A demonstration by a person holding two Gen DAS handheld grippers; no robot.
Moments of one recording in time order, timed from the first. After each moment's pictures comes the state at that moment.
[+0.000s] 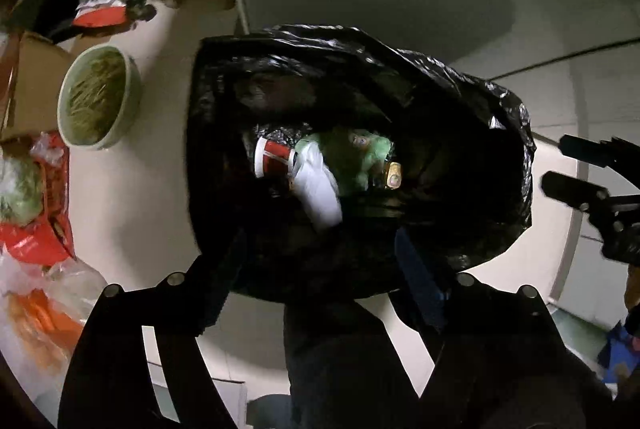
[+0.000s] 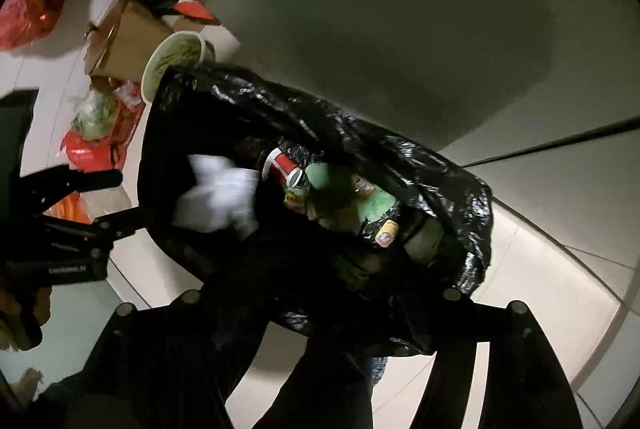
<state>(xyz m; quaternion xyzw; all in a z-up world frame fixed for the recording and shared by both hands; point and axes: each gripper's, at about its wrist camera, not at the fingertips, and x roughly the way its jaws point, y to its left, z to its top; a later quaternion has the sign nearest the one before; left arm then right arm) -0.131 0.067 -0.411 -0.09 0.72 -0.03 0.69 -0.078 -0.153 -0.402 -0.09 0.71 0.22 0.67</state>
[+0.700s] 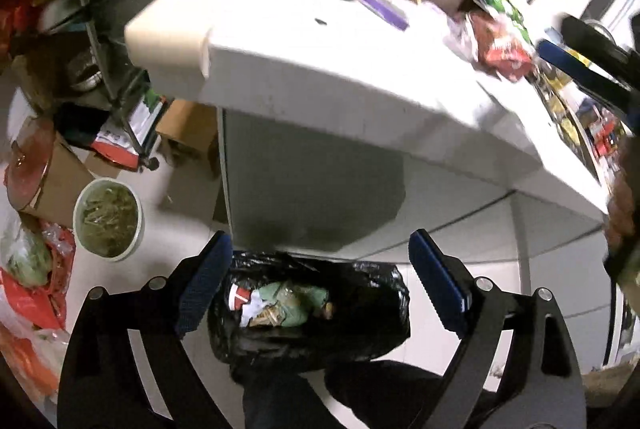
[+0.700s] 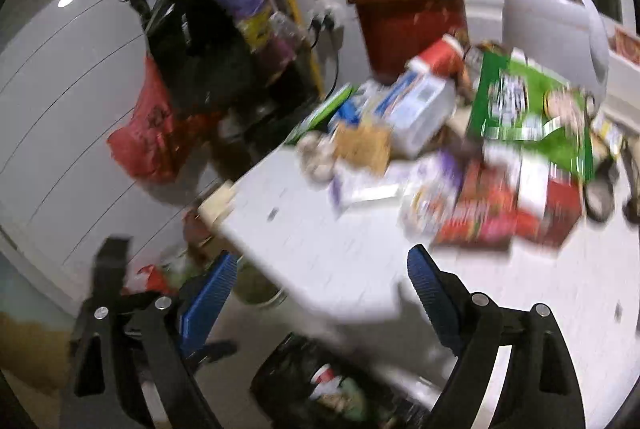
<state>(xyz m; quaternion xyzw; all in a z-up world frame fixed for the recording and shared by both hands) -0.102 0.075 -0.152 -0.15 0.50 -0.05 0.85 0.025 -0.141 -0.061 -0.02 0.39 0.35 0.85</state>
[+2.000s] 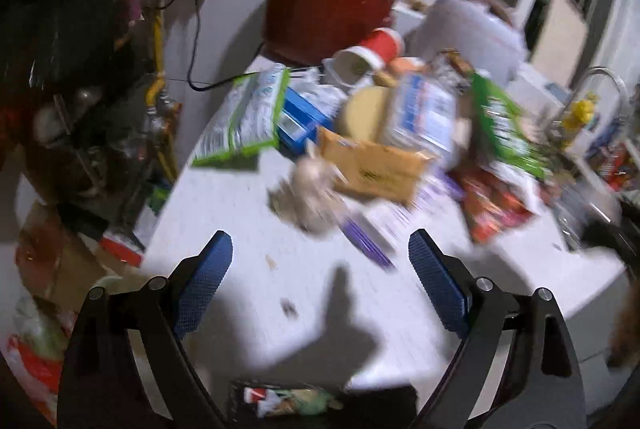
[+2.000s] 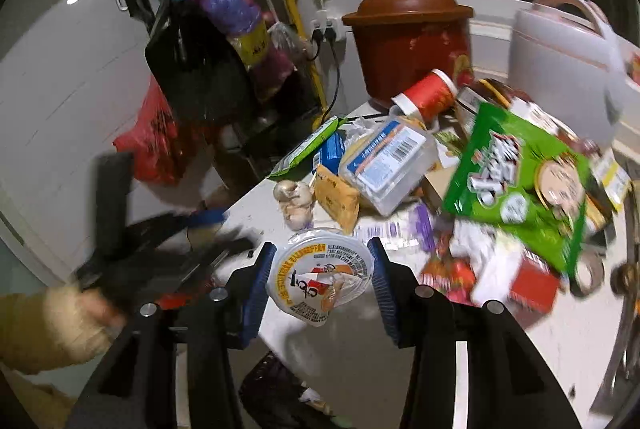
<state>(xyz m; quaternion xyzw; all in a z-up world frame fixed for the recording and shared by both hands) 0.032 0.075 -0.077 -0.11 0.39 -0.02 0.91 0.053 -0.168 -0.032 -0.01 0.40 0.38 0.84</state>
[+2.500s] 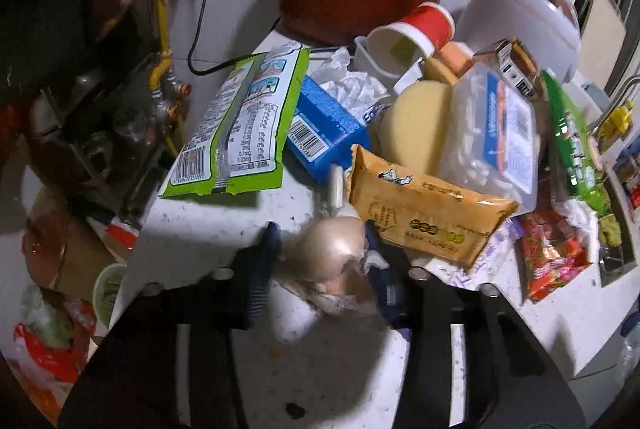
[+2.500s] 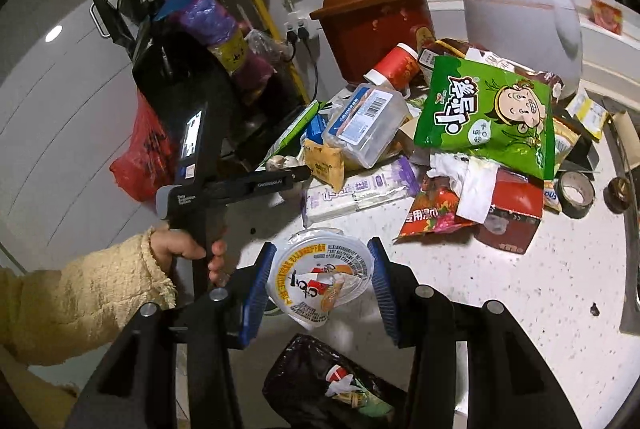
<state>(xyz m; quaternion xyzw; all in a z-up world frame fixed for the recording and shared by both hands) 0.088 0.080 -0.105 -0.12 0.43 0.01 0.90 0.028 -0.193 -0.048 0.05 0.41 0.35 0.84</state>
